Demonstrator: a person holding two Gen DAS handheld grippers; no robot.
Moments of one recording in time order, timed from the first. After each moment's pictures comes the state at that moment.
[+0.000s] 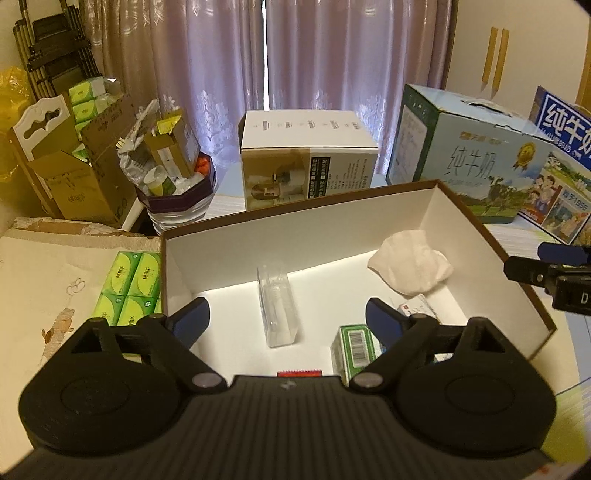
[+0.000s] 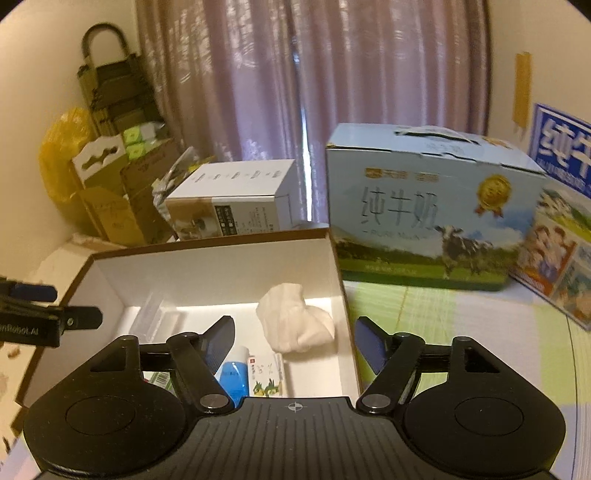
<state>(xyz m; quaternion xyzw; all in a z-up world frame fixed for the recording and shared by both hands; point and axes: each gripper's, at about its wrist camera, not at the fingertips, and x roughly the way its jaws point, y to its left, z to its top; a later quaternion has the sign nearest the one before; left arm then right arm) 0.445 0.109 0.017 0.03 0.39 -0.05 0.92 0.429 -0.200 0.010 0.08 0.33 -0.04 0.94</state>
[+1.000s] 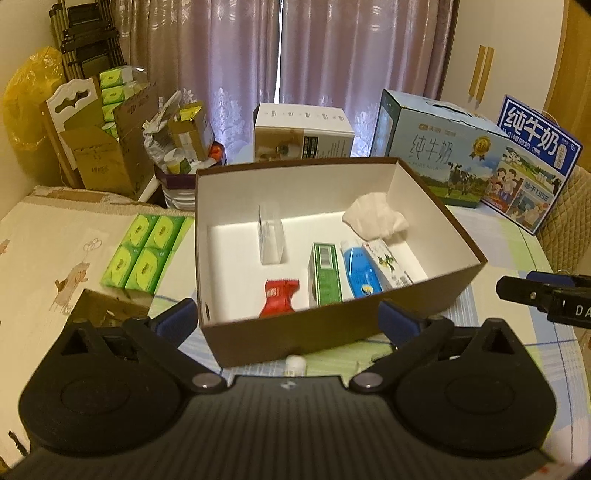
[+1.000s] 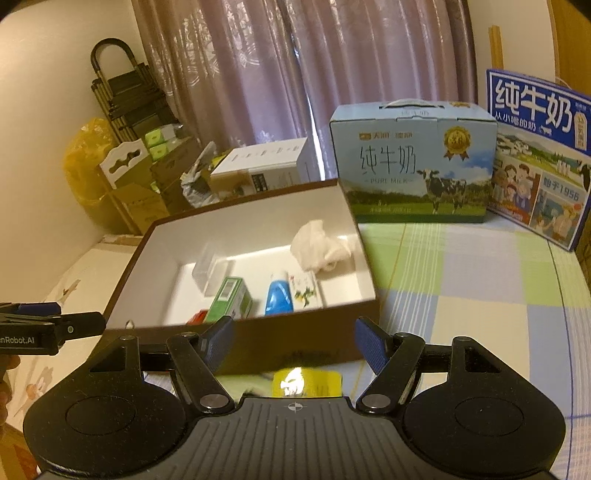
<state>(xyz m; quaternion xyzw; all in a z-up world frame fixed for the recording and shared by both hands) 0.296 0.113 0.044 0.00 0.39 -0.04 0.92 0.299 -0.172 0.029 0.13 0.34 -0.01 0.93</state>
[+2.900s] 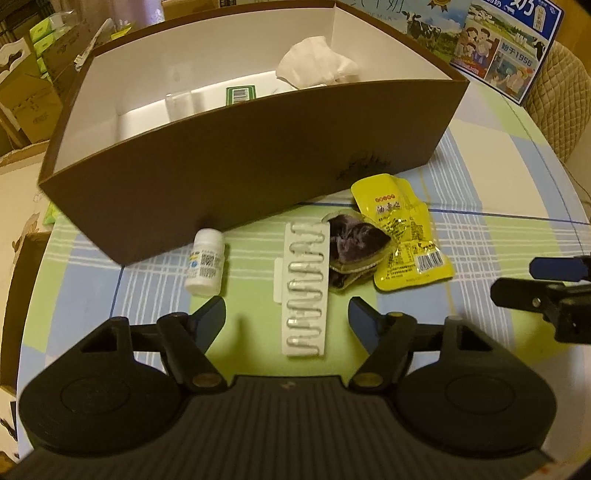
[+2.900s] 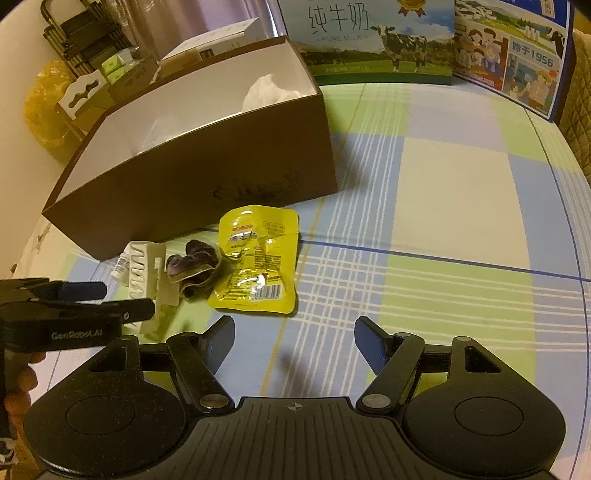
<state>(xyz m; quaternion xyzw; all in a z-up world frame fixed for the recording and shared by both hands) 0.291 0.043 -0.082 0.06 0.51 -0.10 0.85 0.246 -0.175 -0.063 0.16 0.47 -0.05 0.86</state>
